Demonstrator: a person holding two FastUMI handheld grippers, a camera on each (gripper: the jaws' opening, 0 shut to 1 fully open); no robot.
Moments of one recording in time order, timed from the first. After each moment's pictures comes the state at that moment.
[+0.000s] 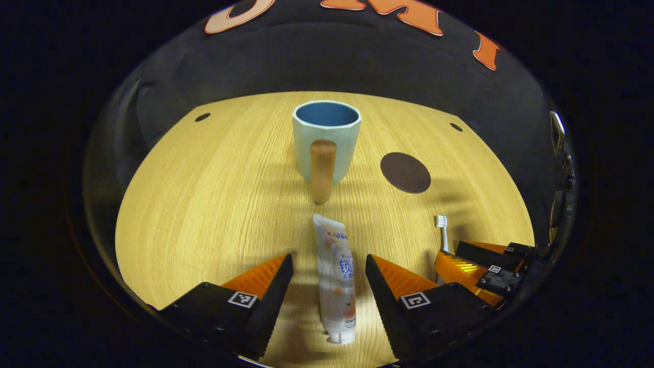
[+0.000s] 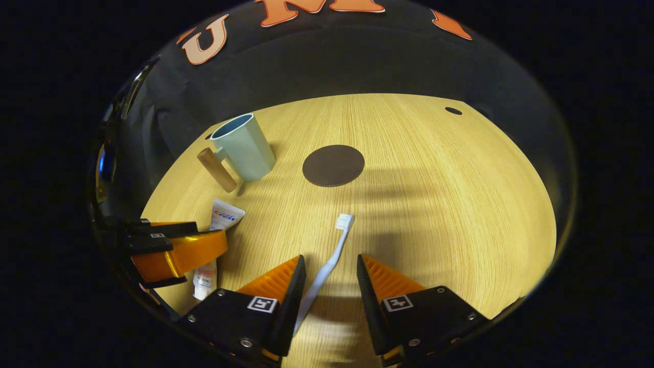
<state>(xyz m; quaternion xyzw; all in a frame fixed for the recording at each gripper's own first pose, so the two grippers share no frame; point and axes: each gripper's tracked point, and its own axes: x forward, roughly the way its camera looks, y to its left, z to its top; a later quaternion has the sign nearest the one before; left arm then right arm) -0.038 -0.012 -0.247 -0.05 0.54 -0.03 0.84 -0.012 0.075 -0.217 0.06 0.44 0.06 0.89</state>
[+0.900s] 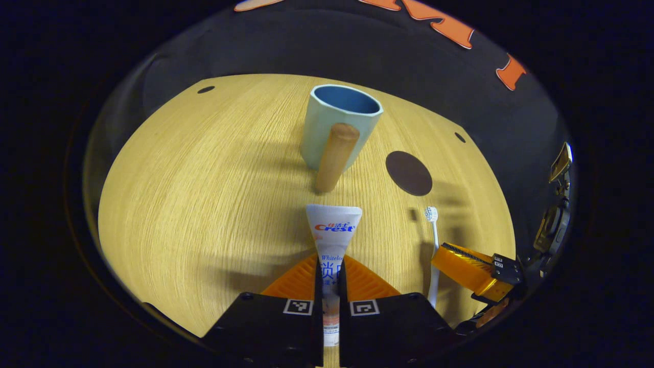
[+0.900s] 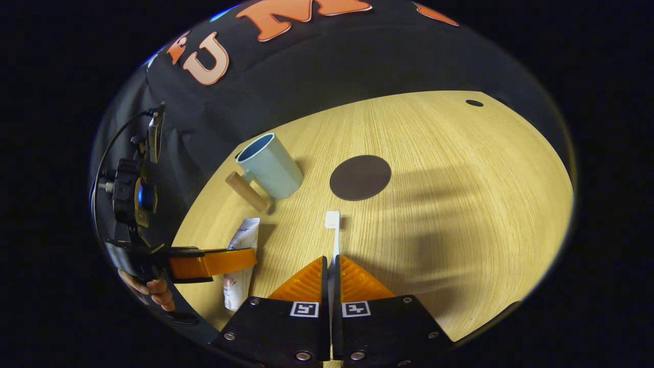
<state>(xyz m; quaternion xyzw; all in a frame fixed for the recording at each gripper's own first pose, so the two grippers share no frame) -0.026 -0.003 -0.264 -0.12 0.53 -0.04 0.84 0.006 0.101 -0.200 0.17 0.40 0.13 0.89</state>
